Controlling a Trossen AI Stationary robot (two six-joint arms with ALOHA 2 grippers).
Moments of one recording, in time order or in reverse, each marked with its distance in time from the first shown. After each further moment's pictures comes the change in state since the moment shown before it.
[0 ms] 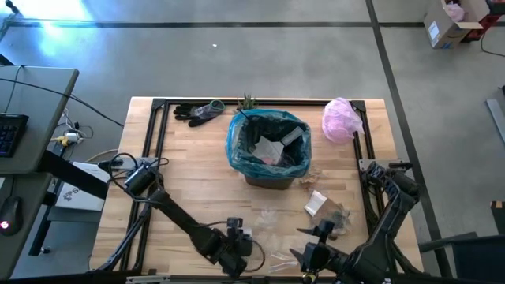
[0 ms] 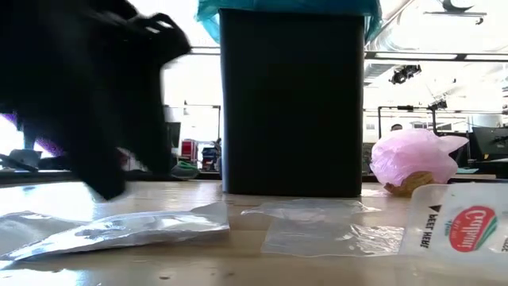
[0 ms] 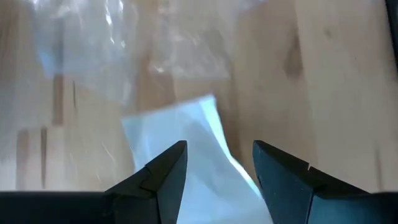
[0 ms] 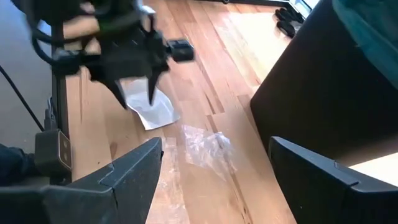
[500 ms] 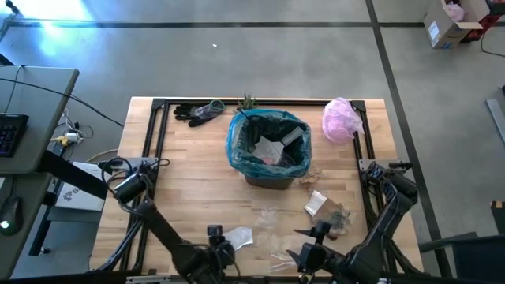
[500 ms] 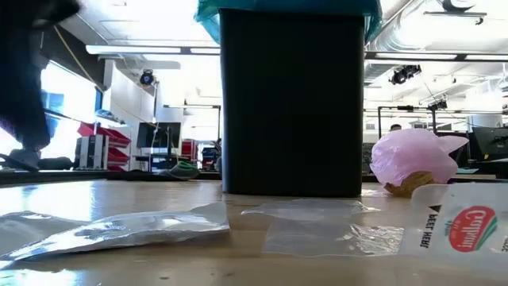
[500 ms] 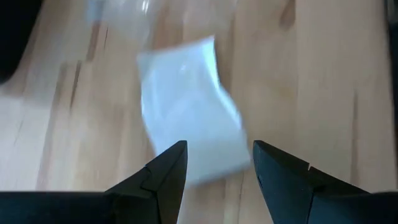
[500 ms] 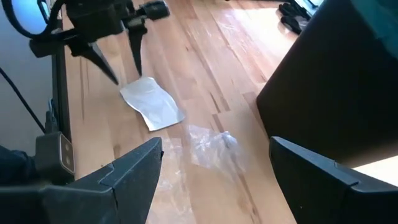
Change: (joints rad) left arm -0.158 0.001 0.000 -0.174 -0.211 -0.310; right arm -0.012 0.012 -0.025 0.059 -0.008 -0.004
